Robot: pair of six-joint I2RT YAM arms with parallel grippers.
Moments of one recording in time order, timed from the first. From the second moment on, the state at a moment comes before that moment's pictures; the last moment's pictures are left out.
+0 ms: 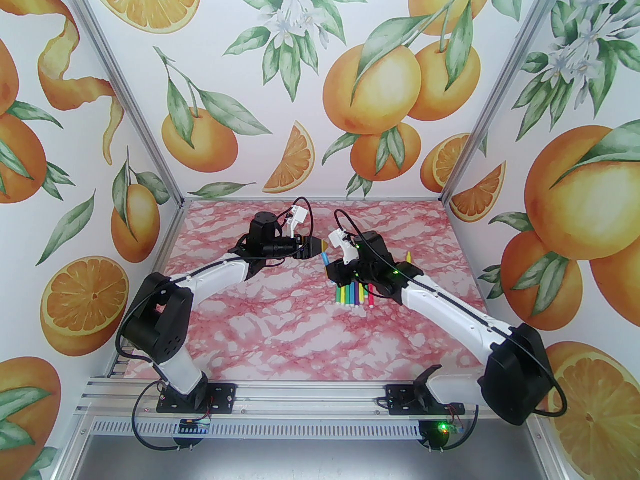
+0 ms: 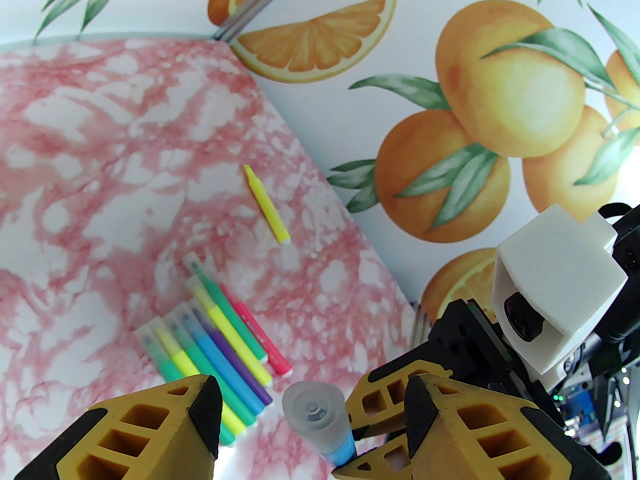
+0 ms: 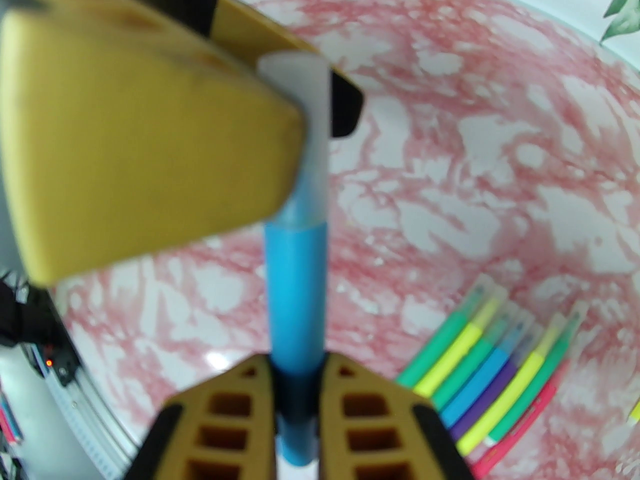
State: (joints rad) left arm -0.51 1.72 1.10 0.27 0.78 -0.61; right arm 0.56 1.35 0.98 -0.33 -0.30 0.19
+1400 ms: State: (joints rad) left arm -0.52 1.72 1.12 0.27 0.78 -0.61; right arm 0.57 1.38 0.99 -0.30 -0.31 0.17
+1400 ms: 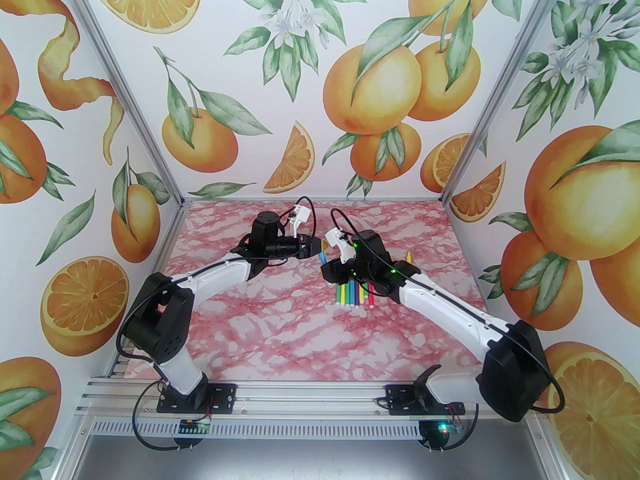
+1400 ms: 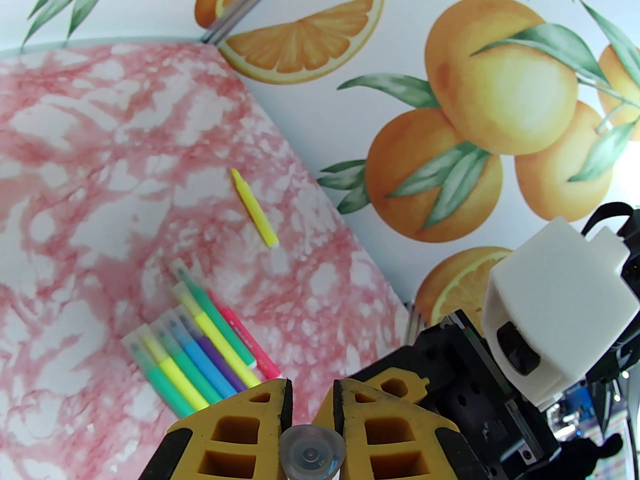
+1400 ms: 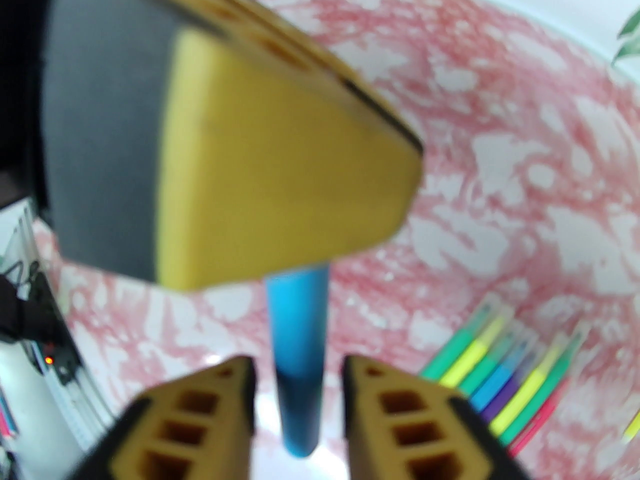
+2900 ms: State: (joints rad) left arm -0.52 1.72 1.14 0.24 0.76 -0.70; right arm 0.57 1.36 0.89 -0.15 -0.32 0.18
